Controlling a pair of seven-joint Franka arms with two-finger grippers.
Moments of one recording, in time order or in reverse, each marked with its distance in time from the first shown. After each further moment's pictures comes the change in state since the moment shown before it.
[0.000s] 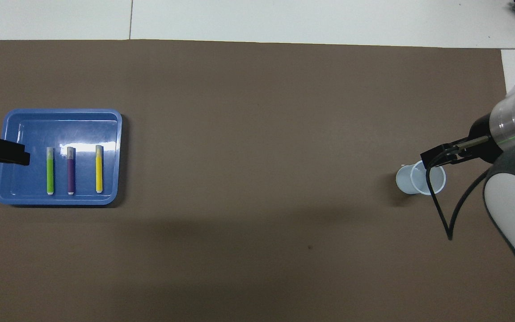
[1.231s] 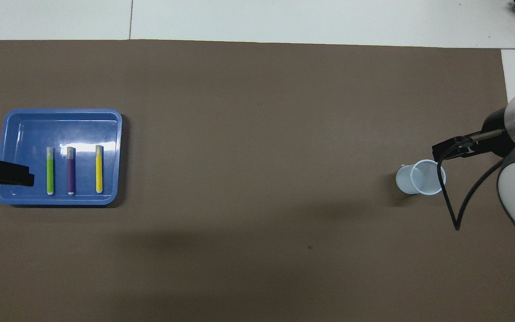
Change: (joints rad) left arm -0.116 -0.074 0.121 -0.144 0.001 0.043 -0.030; right arm -0.006 0.007 -0.037 -0.009 0.000 0.039 0.000
